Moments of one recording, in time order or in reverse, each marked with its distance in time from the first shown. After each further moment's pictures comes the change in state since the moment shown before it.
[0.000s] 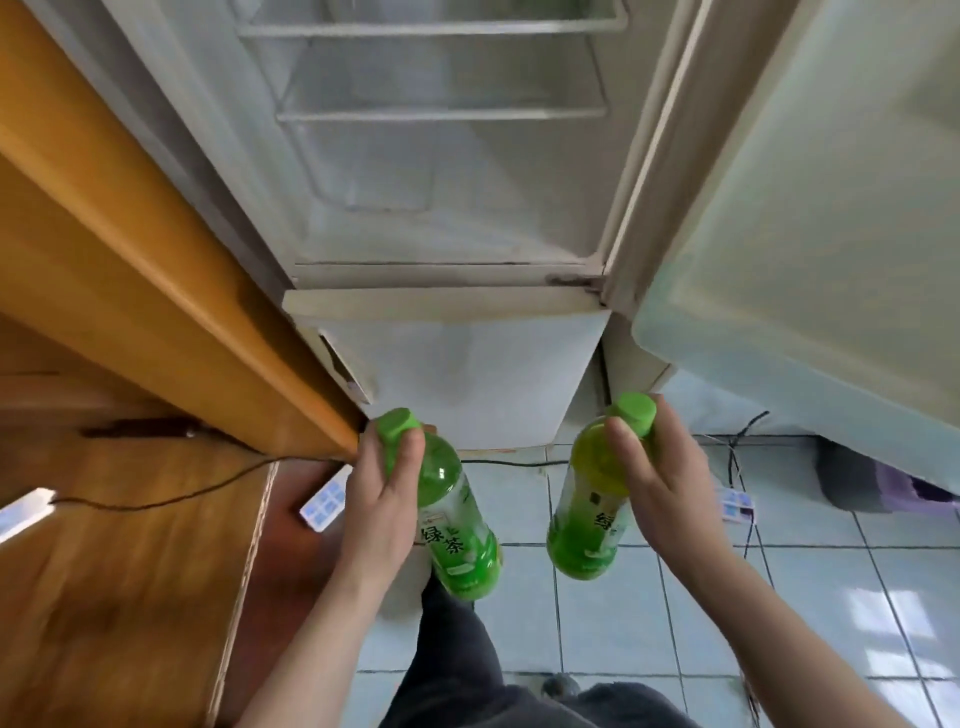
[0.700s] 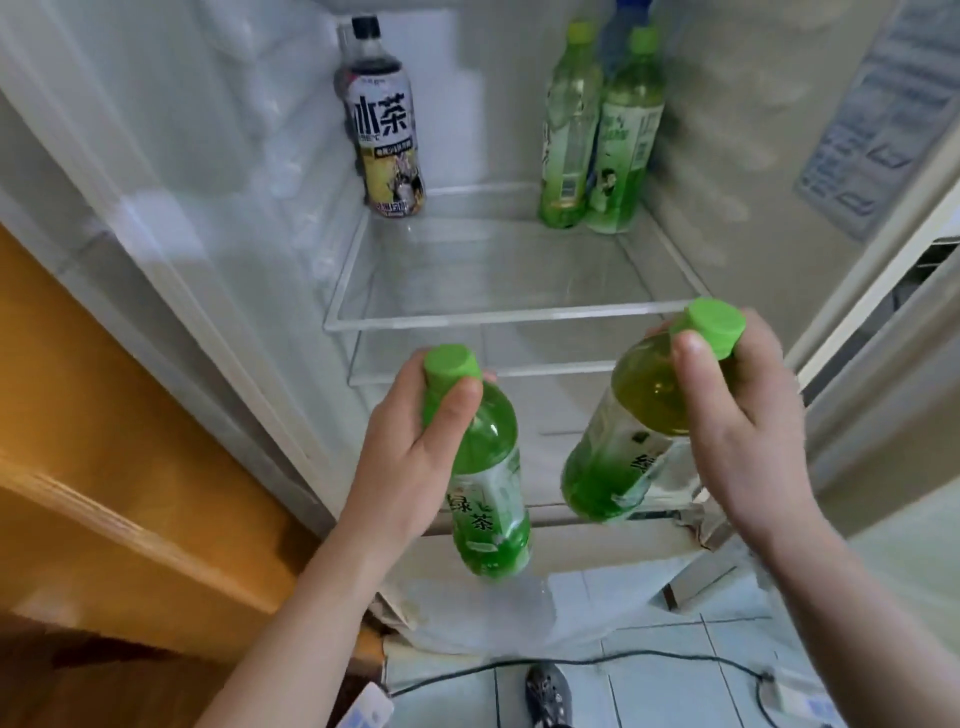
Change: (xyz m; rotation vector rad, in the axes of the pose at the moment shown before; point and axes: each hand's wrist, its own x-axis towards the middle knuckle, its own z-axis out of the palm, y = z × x) left_hand 0.268 0.198 -0.051 -0.001 -0.307 0.570; right_hand 0.253 -0.192 0.048 0.121 0.353 -0.431
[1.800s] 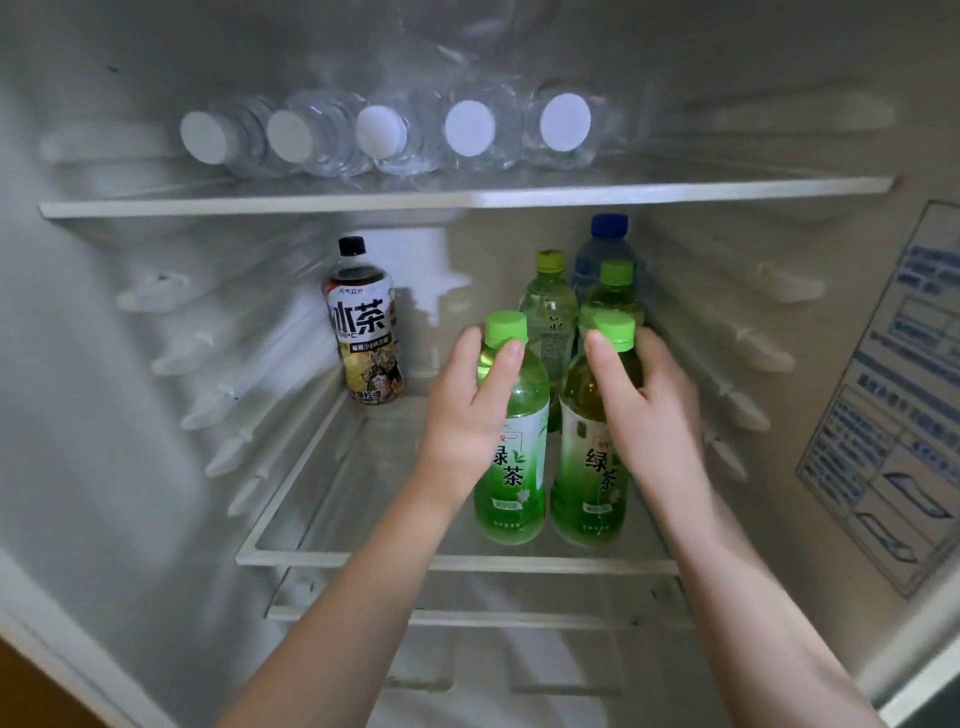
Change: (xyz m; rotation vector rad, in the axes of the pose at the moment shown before) left_hand 0.251 0.004 0.085 0.026 0.204 0.250; right_hand 0.222 0.060 0.047 0.045 0.010 -0.026
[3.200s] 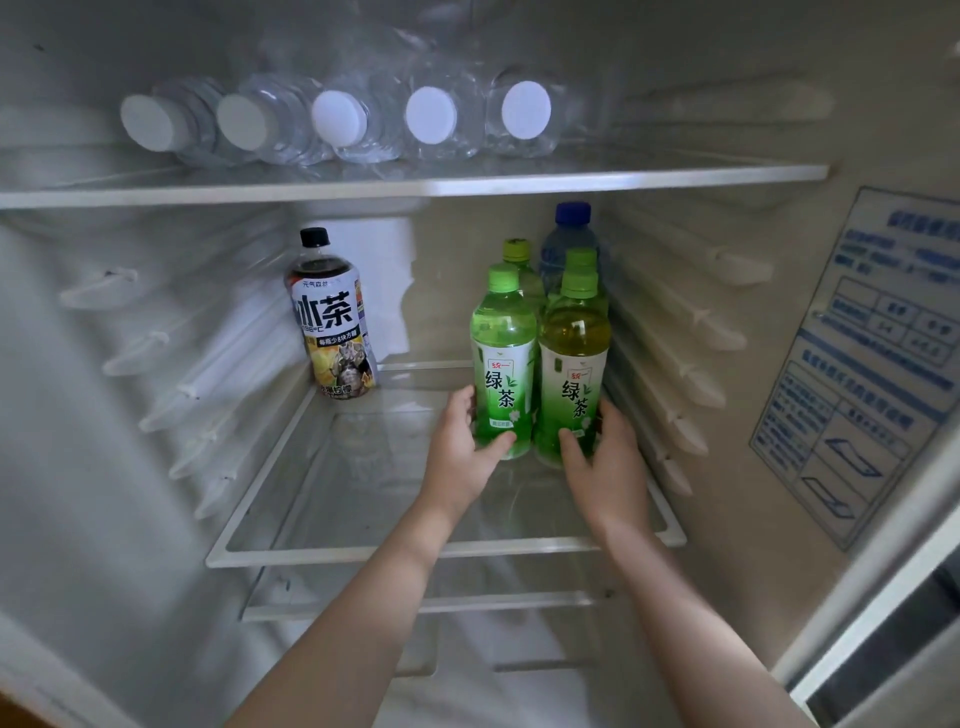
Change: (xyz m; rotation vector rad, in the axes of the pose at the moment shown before) left_hand -0.021 -0.104 0.021 0.099 -0.132 -0.232; right_hand -0.040 0.086 0.019 -0.277 0.011 0.191
